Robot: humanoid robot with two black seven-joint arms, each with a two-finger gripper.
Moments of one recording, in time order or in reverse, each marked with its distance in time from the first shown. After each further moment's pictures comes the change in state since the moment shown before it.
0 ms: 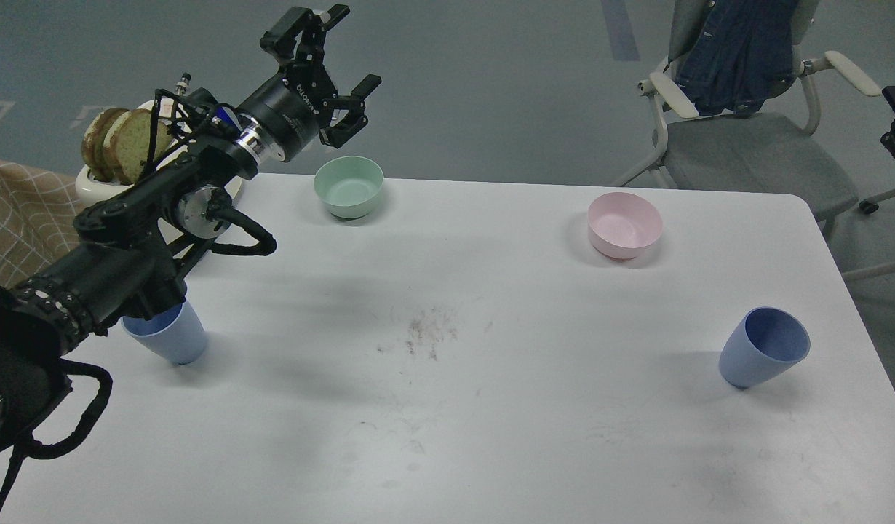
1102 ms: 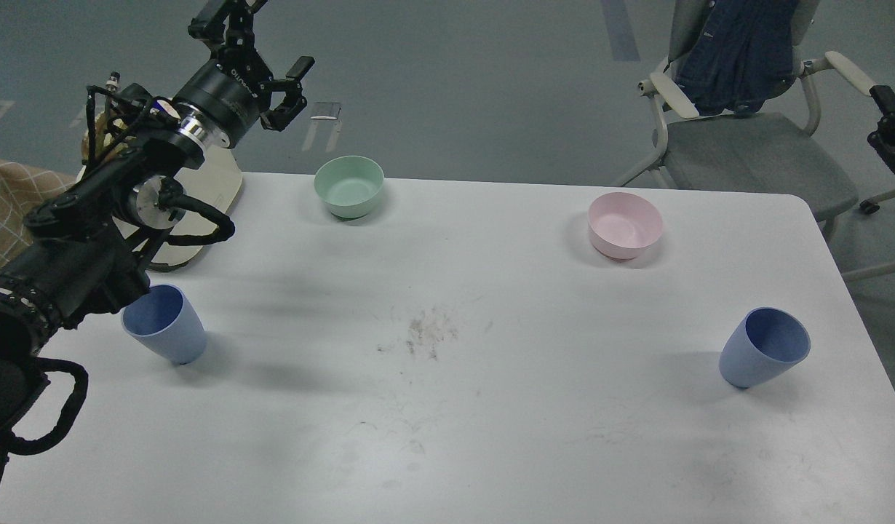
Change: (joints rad) left arm 0.004 0.038 -0.065 0.087 -0.022 0.000 -0.004; right arm 0.016 0.029 -0.002 -0.010 0.003 0.000 -0.003
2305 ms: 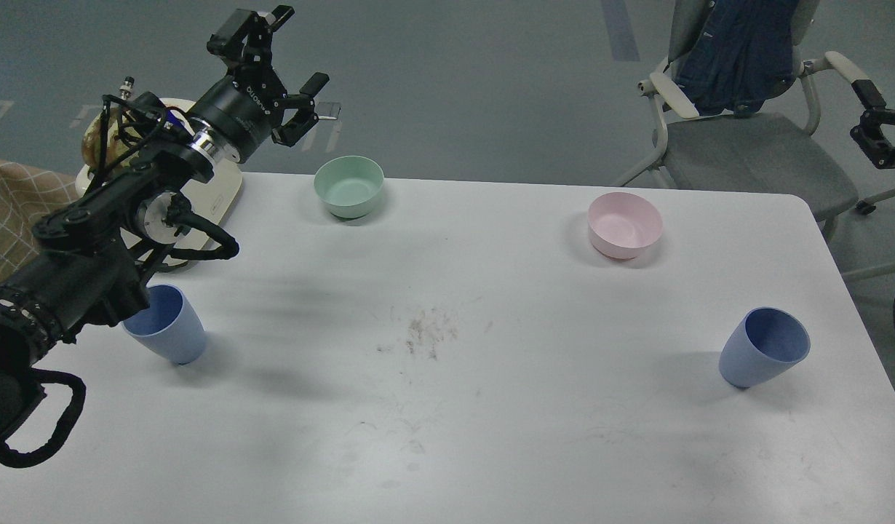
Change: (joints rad) left arm 0.034 0.014 0.013 -0.072 0.087 0.000 -0.040; right arm 0.021 0.032 -0.014 0.001 -0.002 0.000 -0.001
